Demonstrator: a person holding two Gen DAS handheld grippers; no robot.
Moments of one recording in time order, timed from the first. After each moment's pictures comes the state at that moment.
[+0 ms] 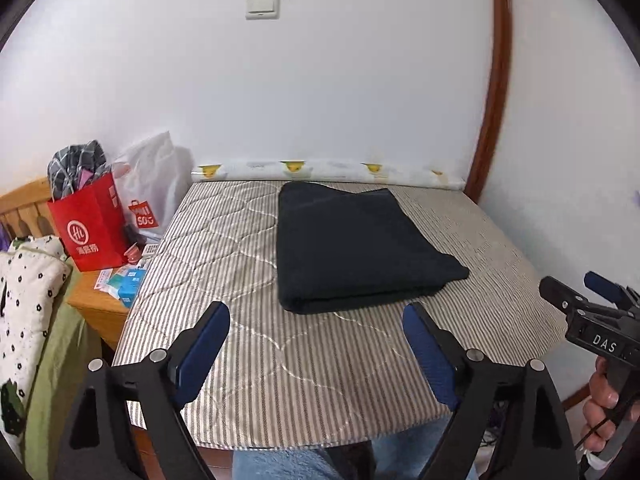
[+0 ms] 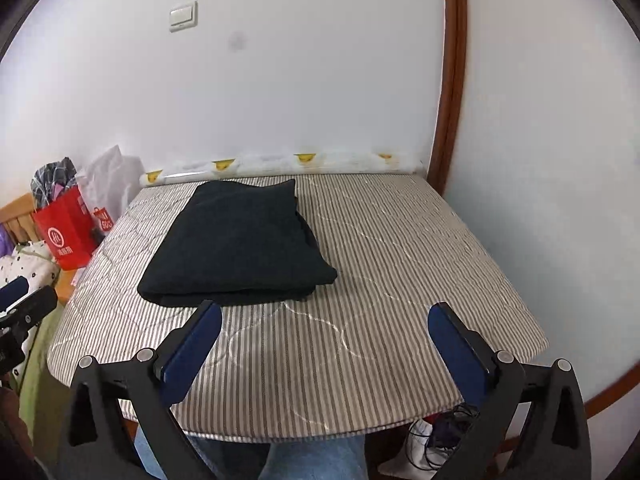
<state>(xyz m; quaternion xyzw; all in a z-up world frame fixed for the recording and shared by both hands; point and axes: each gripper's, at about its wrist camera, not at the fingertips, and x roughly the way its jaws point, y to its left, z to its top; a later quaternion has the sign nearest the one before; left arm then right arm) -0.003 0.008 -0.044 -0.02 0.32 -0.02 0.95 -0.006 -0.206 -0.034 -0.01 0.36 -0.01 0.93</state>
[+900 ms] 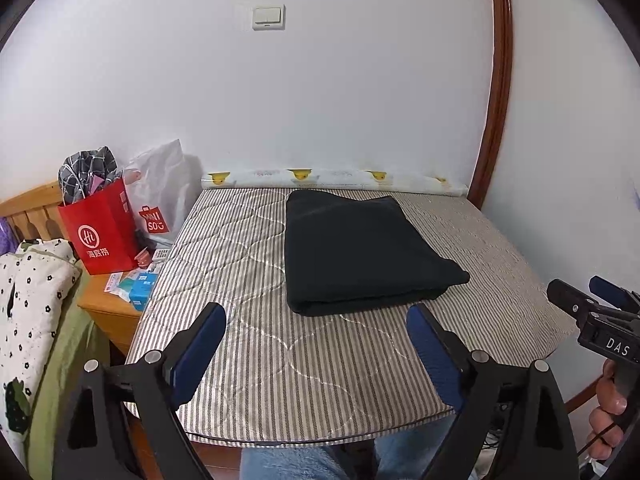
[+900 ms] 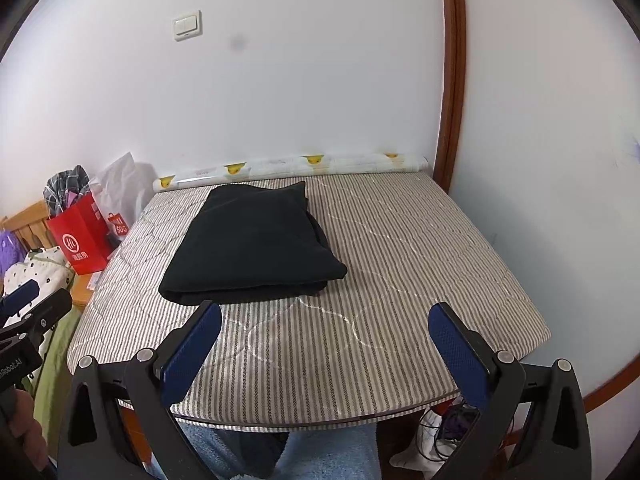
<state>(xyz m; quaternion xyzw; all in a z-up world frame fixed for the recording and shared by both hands) -0.020 0.011 -0.034 -0.02 0.31 -0.01 0.95 -0.025 -0.207 -0.018 0.01 0.36 0.01 0.93</state>
